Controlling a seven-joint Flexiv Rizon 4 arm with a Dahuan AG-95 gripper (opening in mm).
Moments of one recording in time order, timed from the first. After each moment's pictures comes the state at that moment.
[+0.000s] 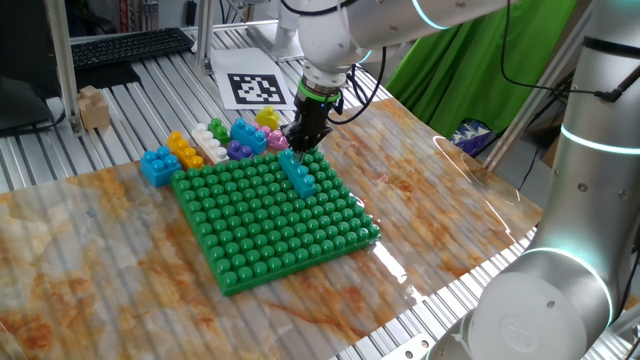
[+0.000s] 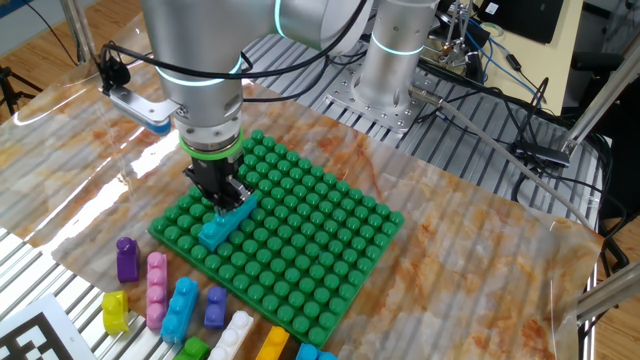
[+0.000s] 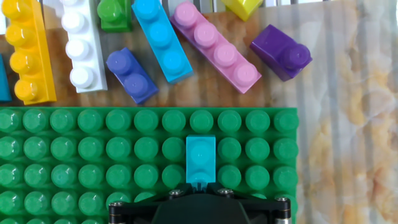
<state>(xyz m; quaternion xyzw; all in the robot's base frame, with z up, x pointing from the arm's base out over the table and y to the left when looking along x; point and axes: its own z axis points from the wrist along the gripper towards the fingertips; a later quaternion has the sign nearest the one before) 0.575 -0.075 0.078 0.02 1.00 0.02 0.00</state>
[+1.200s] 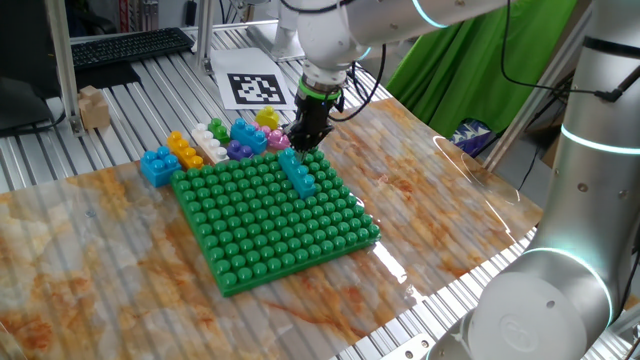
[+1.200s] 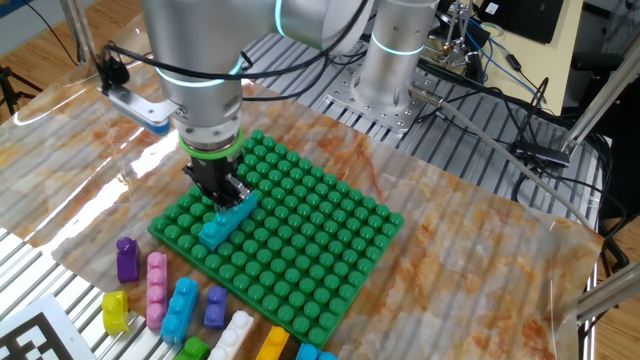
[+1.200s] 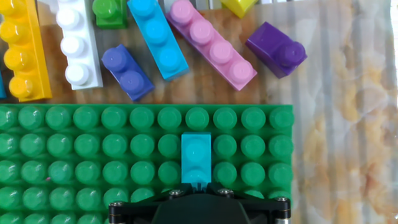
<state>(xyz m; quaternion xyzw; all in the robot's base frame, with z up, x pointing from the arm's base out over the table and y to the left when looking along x) 0.571 -0.080 0.097 0.02 1.00 0.02 -0.01</state>
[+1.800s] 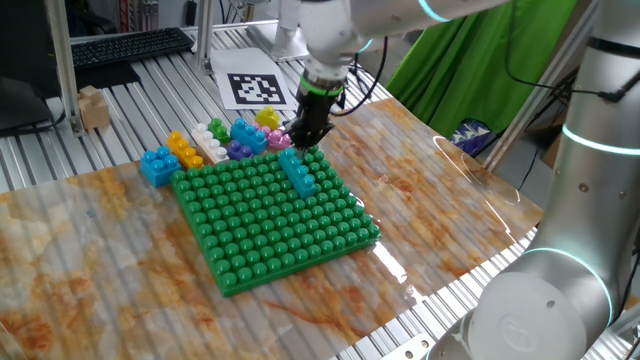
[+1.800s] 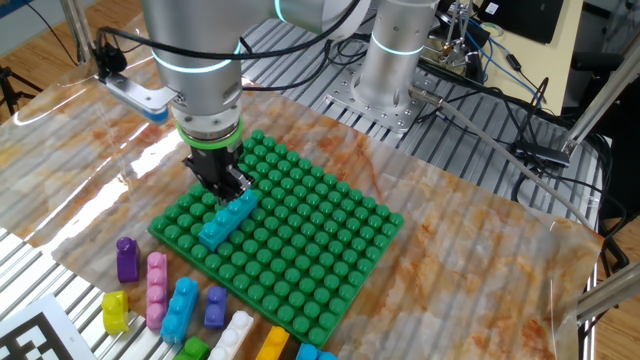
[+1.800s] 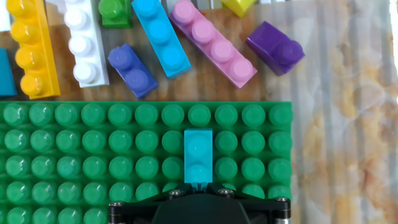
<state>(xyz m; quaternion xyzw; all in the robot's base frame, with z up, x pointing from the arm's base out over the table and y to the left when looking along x) 0.574 -0.076 0.081 0.02 1.00 0.02 -0.01</state>
